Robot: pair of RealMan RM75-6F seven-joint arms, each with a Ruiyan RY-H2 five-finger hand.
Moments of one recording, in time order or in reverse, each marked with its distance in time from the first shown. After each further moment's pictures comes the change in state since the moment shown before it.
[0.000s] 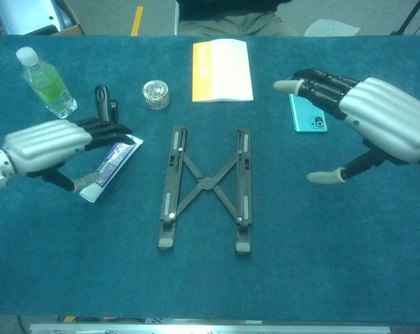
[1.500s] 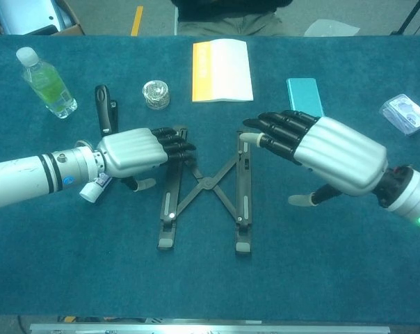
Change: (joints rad) left arm -0.234 -0.334 -0.011 0.343 0.005 -0.130 0.176; right arm 0.037 -0.199 -0.029 0.220 -0.083 -0.027 -0.193
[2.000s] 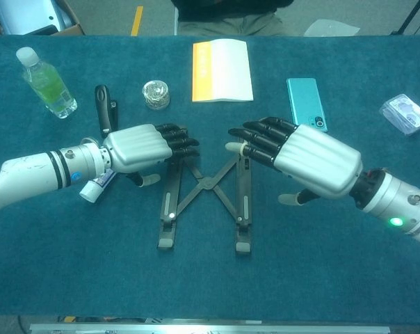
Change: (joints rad) left arm -0.023 -0.041 0.006 0.059 -0.023 0.008 -0.017; right arm 0.029 -0.077 0.003 0.064 0.015 -0.049 -0.082
